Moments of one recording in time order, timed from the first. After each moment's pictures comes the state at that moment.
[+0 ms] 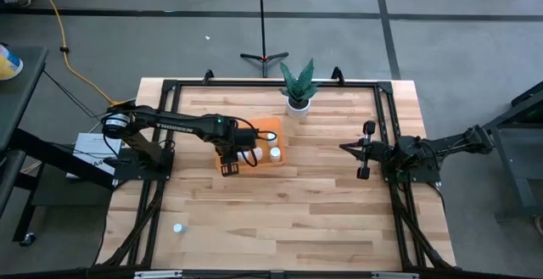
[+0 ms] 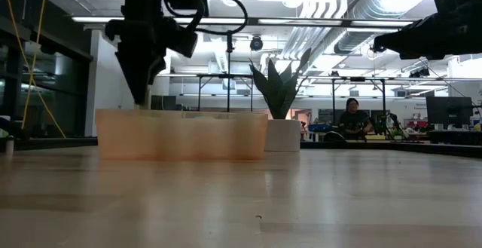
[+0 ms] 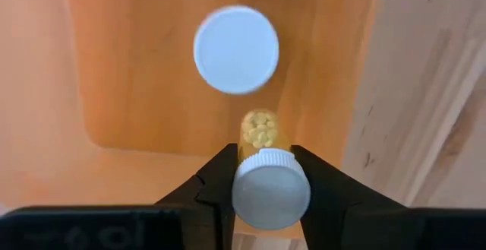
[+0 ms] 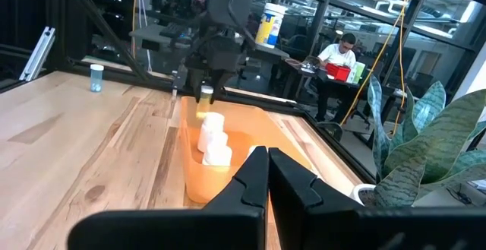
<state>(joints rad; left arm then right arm) 0.04 1.61 1.18 -1.06 -0.05 -0.16 0.20 0.14 0.01 0.16 0.36 -0.24</state>
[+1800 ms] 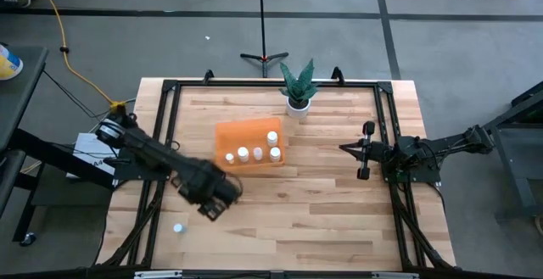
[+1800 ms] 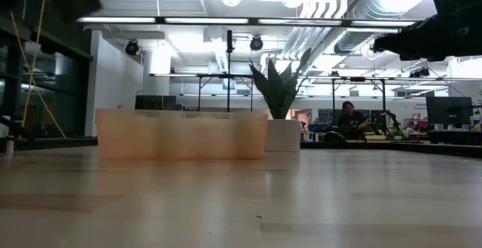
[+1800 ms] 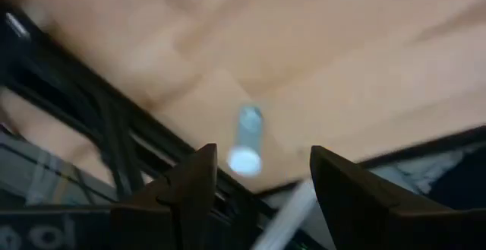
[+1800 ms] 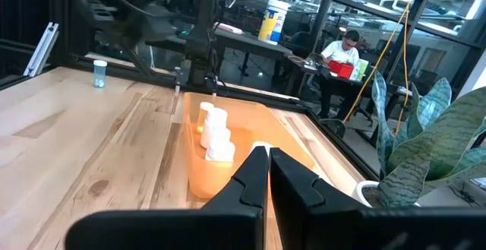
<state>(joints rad) -0.46 1.61 1.25 -1.34 0.38 -1.34 0.20 0.14 0.01 0.15 0.36 -0.24</state>
